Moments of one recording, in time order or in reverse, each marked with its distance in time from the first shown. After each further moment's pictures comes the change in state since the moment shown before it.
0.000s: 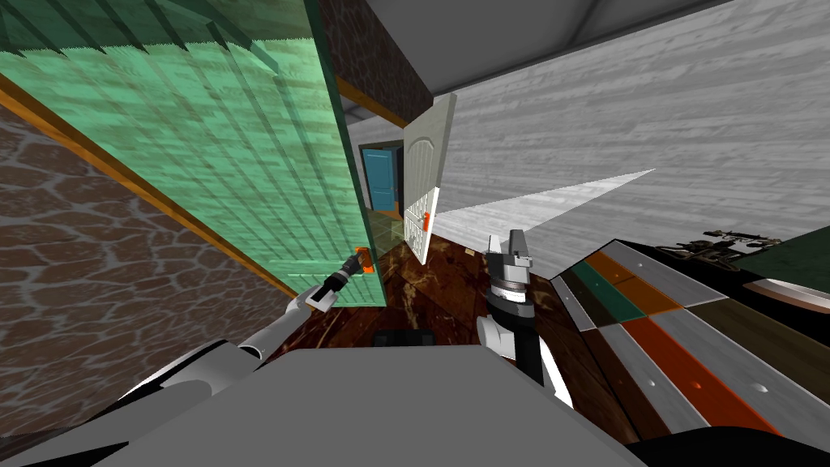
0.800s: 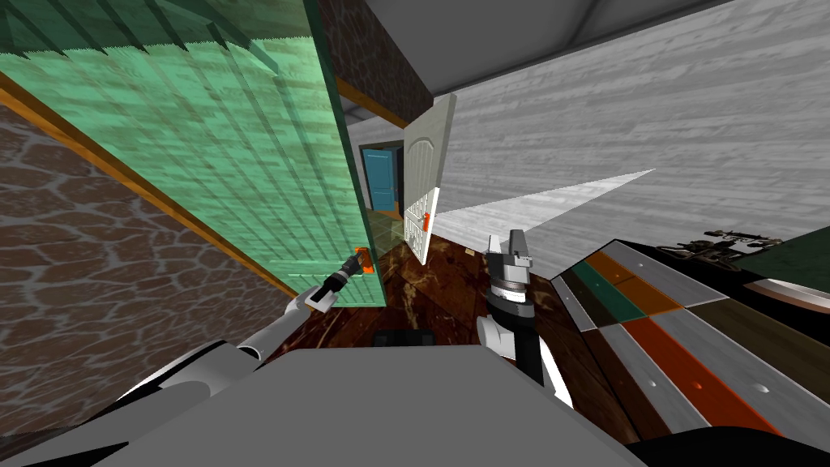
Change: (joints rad) arm 0.003 0.004 -0.004 0.001 0.000 -0.007 0.007
